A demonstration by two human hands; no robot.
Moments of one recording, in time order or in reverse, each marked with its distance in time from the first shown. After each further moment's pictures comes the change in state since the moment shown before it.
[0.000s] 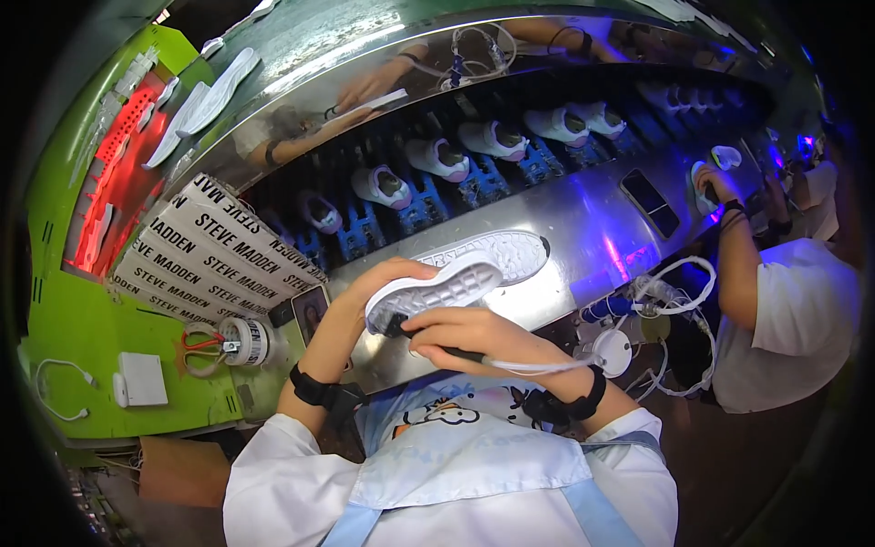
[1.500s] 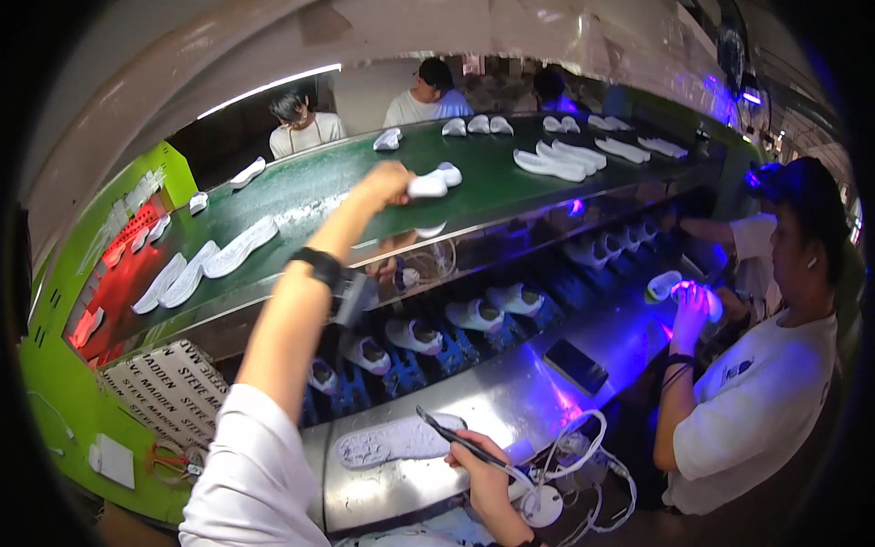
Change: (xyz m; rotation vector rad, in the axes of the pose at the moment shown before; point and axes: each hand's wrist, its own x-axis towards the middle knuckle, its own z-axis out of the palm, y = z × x) left_hand 0.223 0.370 0.089 1.140 0.532 0.545; right_hand -0.070 0.038 -0.056 0.763 1.114 0.425
